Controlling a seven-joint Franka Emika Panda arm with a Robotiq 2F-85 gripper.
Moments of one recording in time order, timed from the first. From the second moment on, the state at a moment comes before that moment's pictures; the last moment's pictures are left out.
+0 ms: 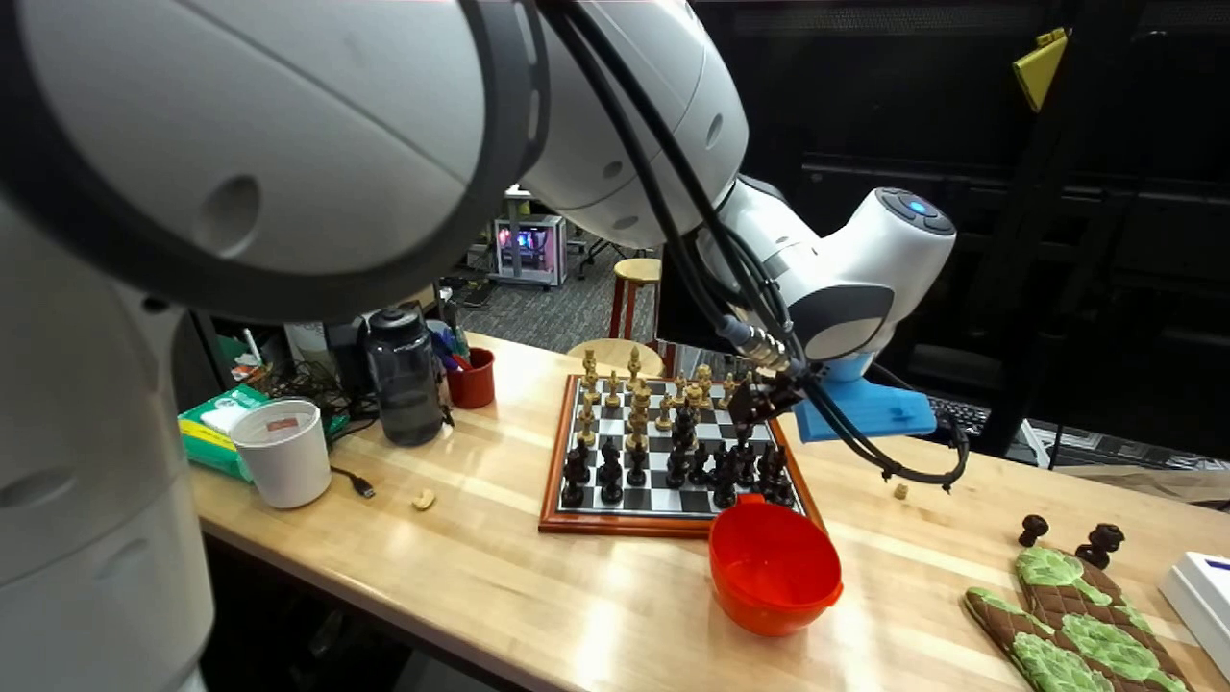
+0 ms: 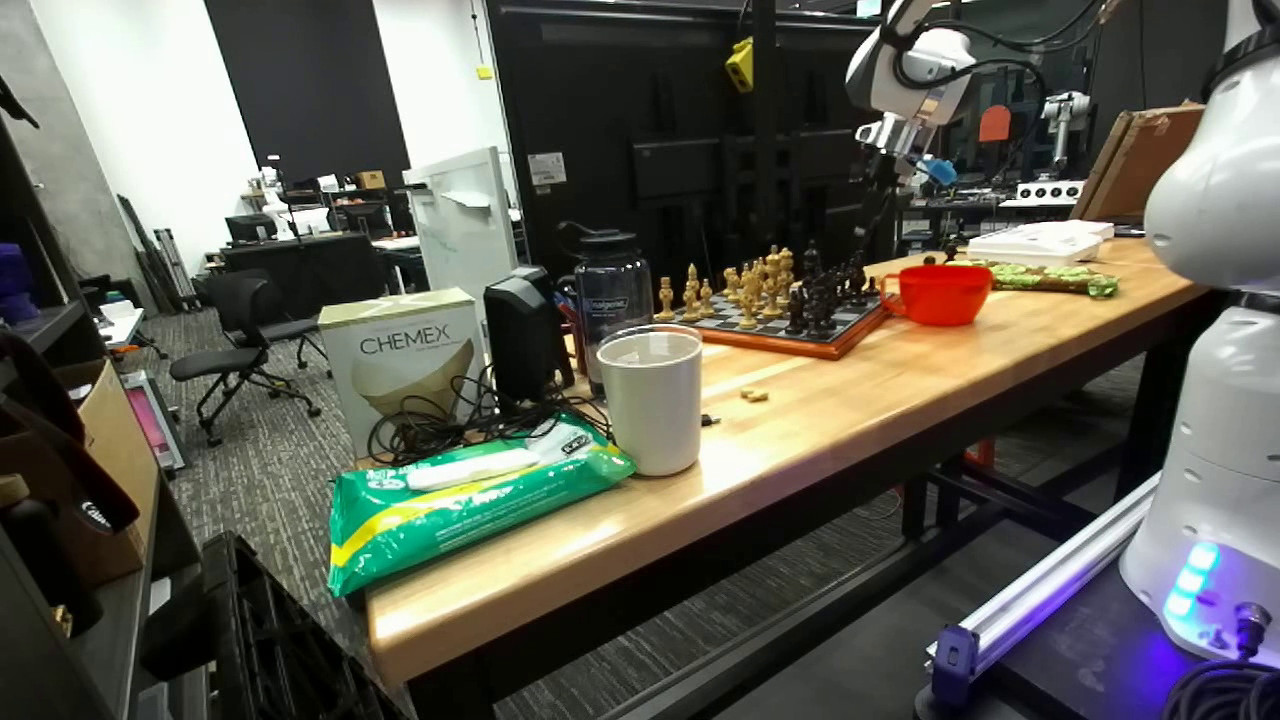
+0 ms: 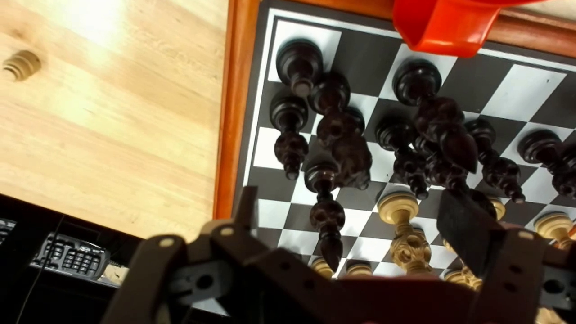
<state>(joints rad) -0.28 0.15 -0.21 -2.01 0.48 2.31 -1.33</state>
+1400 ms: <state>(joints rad) -0.29 0.21 -0.21 -1.97 0.47 2.31 -1.32</state>
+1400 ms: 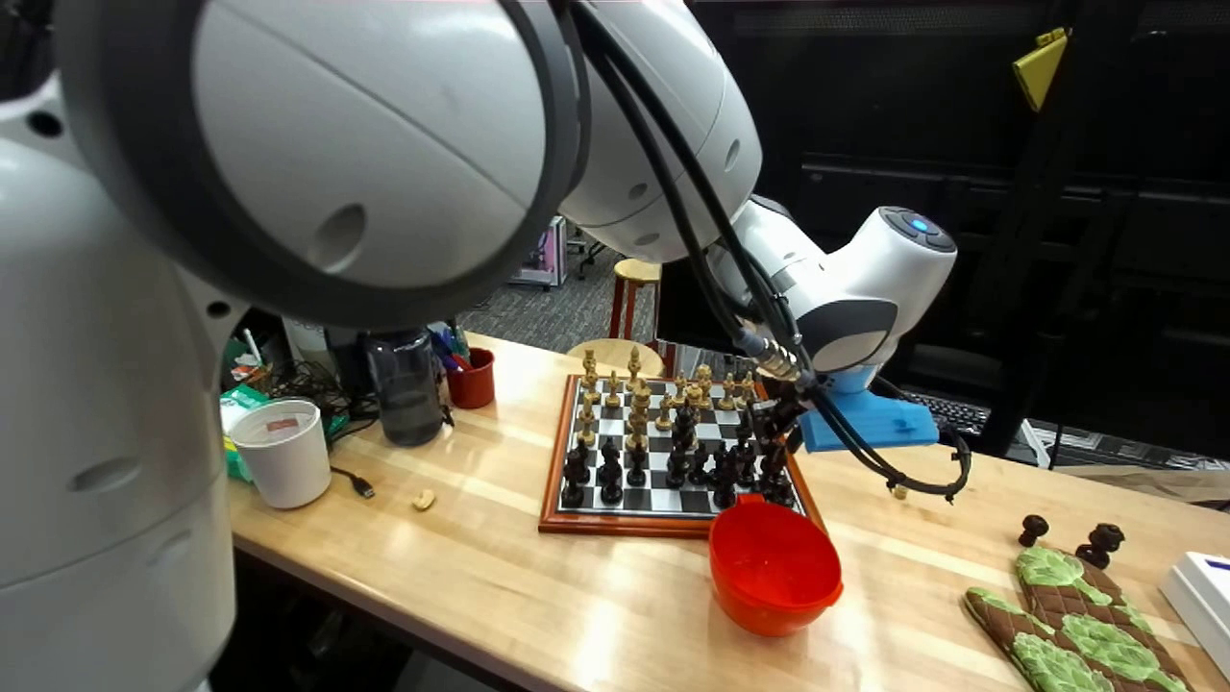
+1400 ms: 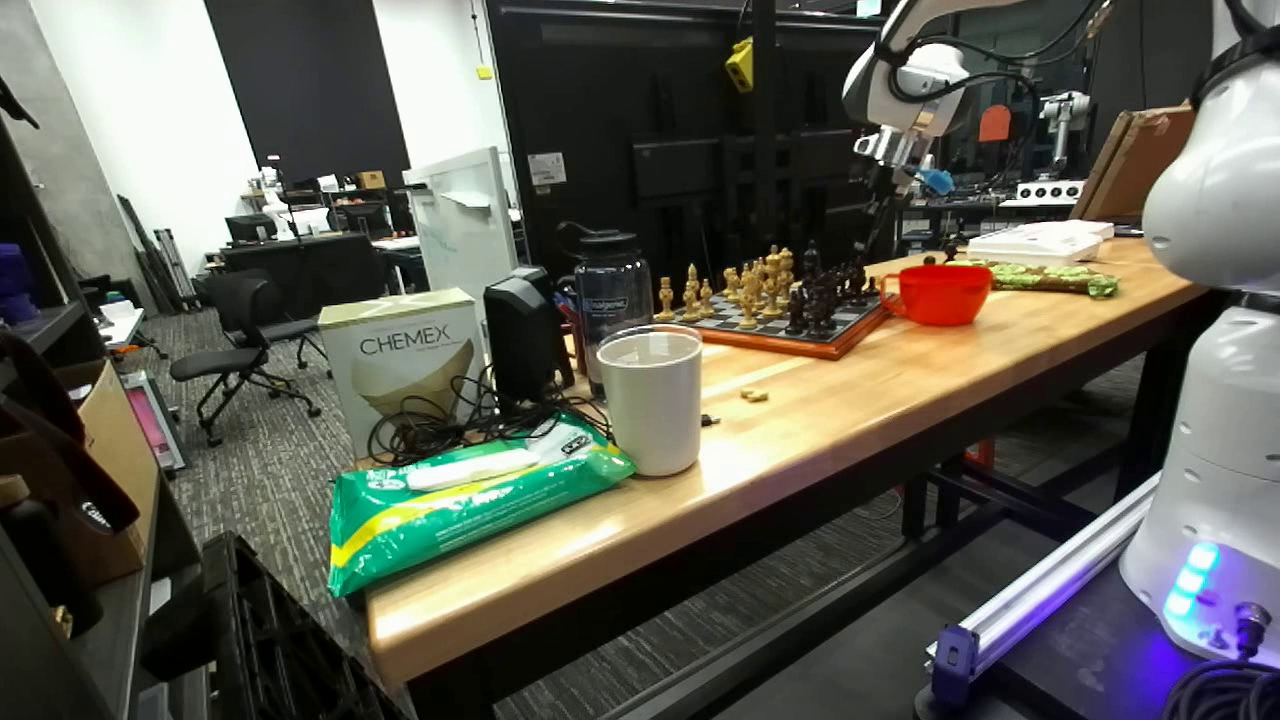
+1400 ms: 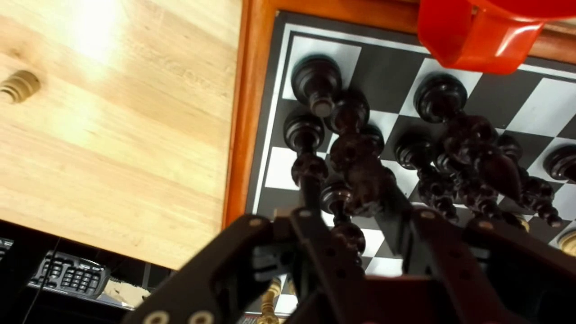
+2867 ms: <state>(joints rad) -0.28 0.10 -0.21 -1.98 0.33 2.31 -1.19</state>
